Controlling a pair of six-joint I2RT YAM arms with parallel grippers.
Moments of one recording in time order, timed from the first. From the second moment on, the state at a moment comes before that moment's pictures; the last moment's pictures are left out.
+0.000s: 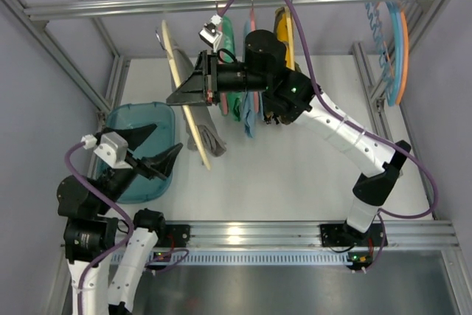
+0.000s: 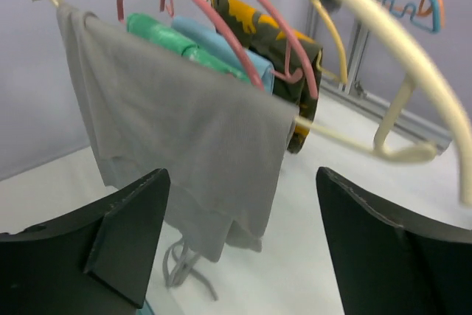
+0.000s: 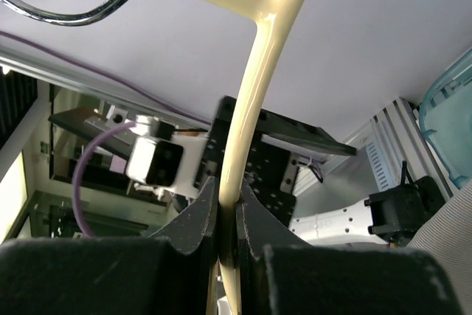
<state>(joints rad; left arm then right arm) -0.13 0.35 1.00 -0.41 0.51 -0.15 0.98 1.75 2.05 -0.26 -0.64 1.09</state>
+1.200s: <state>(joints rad) -0.13 0.50 0.85 -0.22 0.61 -0.13 0.98 1.75 2.06 -0.32 -0.58 1.17</state>
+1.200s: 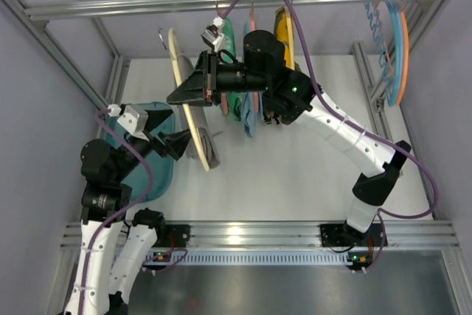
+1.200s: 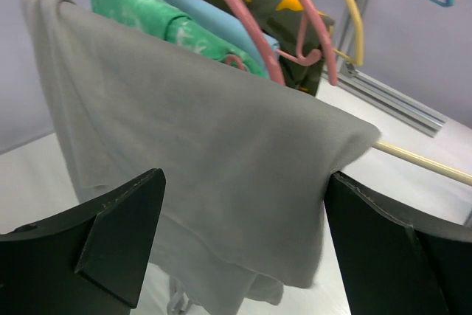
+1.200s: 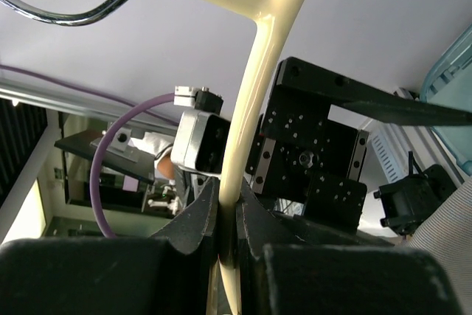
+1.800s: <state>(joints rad) -0.13 0.54 0.78 -0.08 0.58 -0.14 0.98 1.75 2.06 -0.32 -0.60 1.16</state>
